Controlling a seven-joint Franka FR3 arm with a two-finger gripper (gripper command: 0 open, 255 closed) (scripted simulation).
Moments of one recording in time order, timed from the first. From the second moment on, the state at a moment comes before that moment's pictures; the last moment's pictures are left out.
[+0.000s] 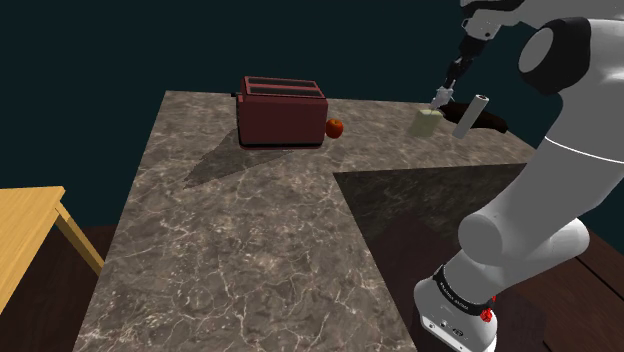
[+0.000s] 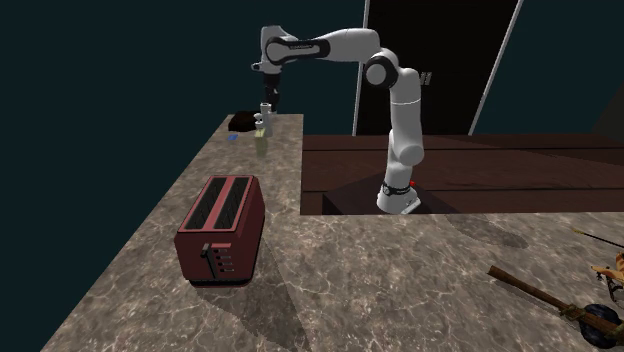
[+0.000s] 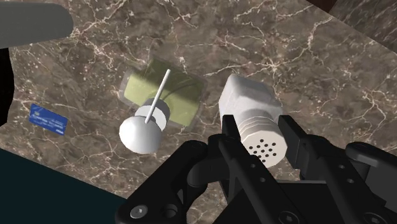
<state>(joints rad) -0.59 0.20 -0.36 -1.47 0.09 1.74 -0.91</state>
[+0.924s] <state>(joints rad) -0.58 0.19 -0.35 -1.68 0.08 1.93 -0.91</state>
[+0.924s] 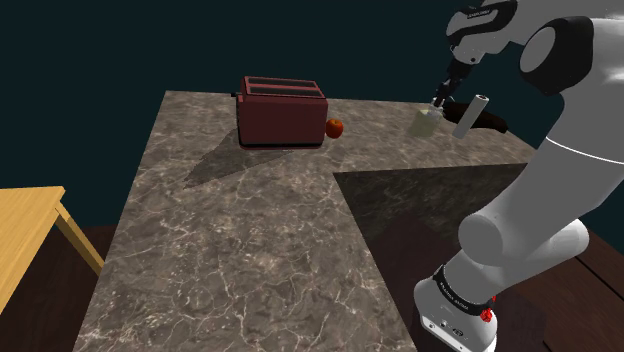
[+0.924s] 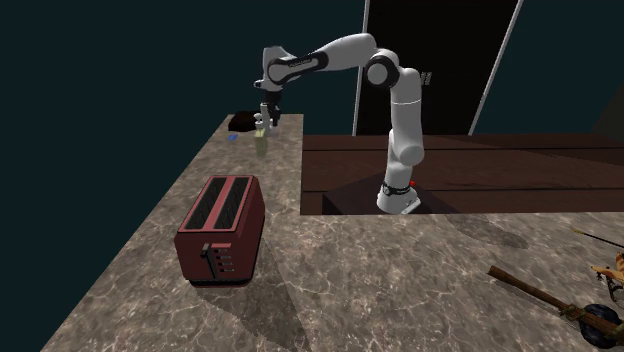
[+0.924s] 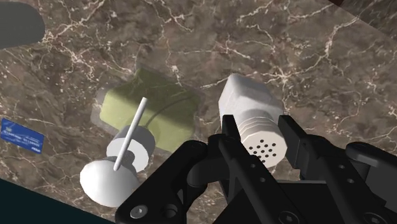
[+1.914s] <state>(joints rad) -0.58 0.23 -0.34 -1.83 0.11 2.12 -0.93</state>
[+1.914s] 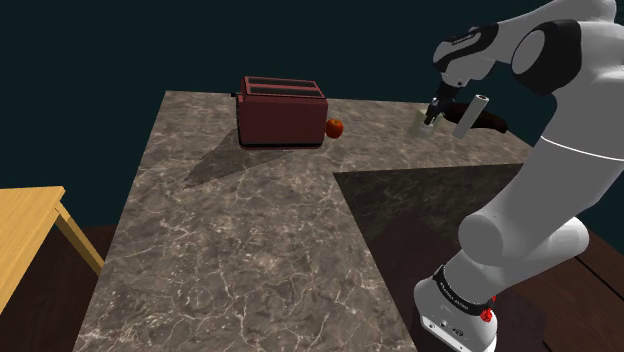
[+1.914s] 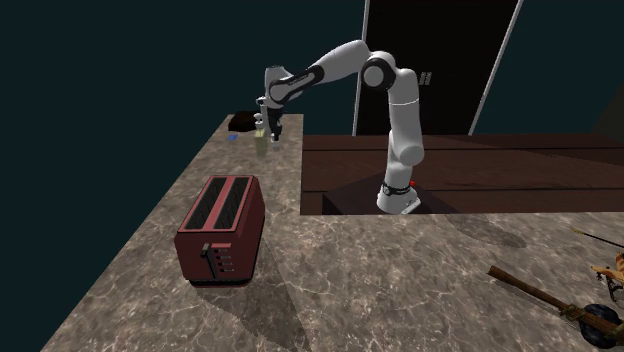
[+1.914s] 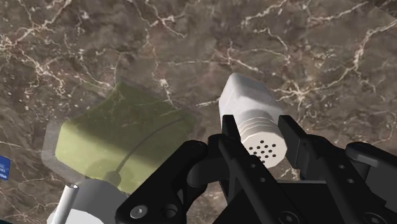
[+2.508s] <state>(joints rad) -0.59 0.28 -0.34 -1.88 0.13 2.22 -0.95</state>
